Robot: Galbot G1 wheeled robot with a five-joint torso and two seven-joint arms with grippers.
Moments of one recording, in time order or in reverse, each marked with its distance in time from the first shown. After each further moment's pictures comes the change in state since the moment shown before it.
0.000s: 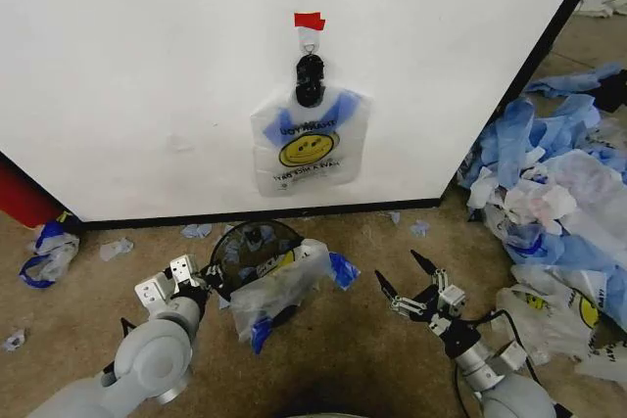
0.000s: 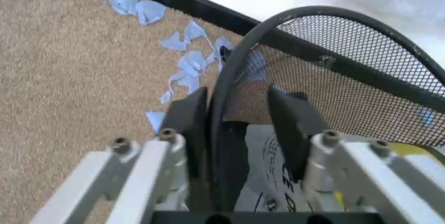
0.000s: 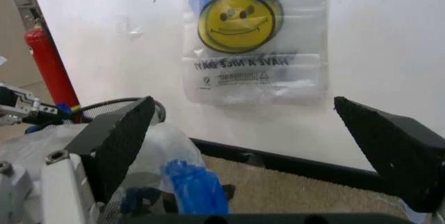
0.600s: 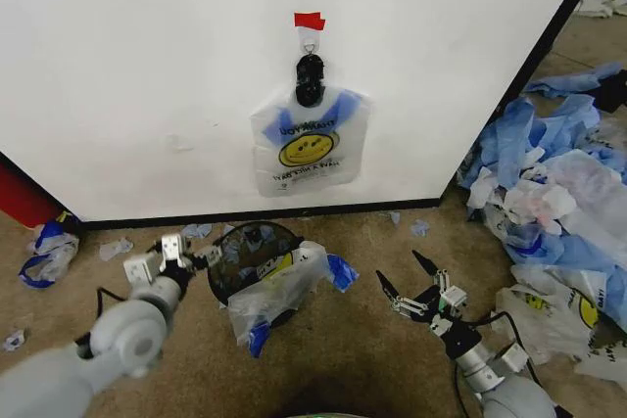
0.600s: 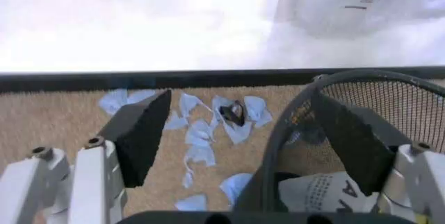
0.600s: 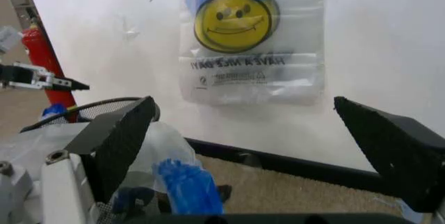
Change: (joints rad) left arm -0.211 0.285 0.163 0.135 0.084 -0.042 0.304; right arm 0.021 0.010 -0.008 -0.023 0.003 0.004 -0.007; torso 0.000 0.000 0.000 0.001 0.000
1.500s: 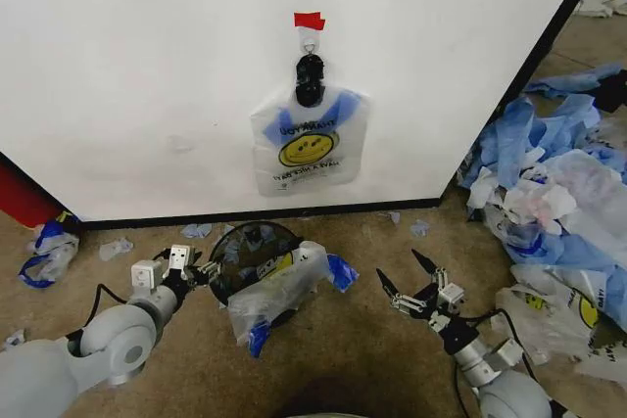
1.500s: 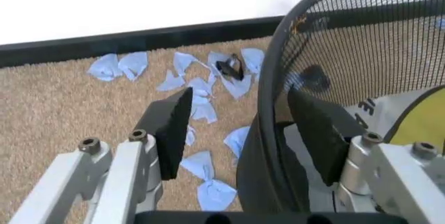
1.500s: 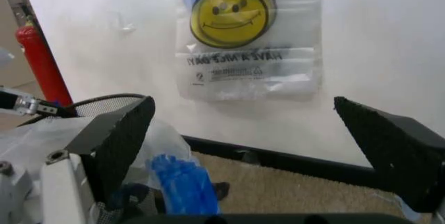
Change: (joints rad) left arm -0.184 0.075 0.289 0.018 -0.040 -0.011 -0.001; right arm 0.021 0.013 -0.011 -0.029 0.008 0.002 -0.011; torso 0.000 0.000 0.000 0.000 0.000
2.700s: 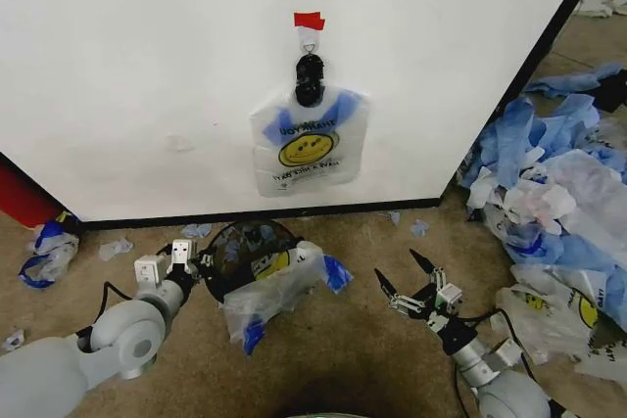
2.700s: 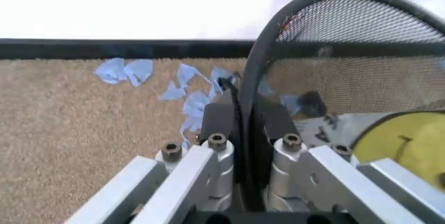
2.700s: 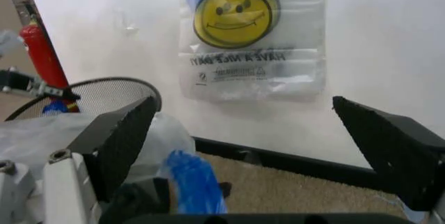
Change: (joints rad) left arm 0.050 -0.073 -0.127 -0.053 -0.062 0.027 -0.137; right arm -0.004 -0.009 -0.001 0.010 -0.005 -0.002 0.002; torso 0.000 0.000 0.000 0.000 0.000
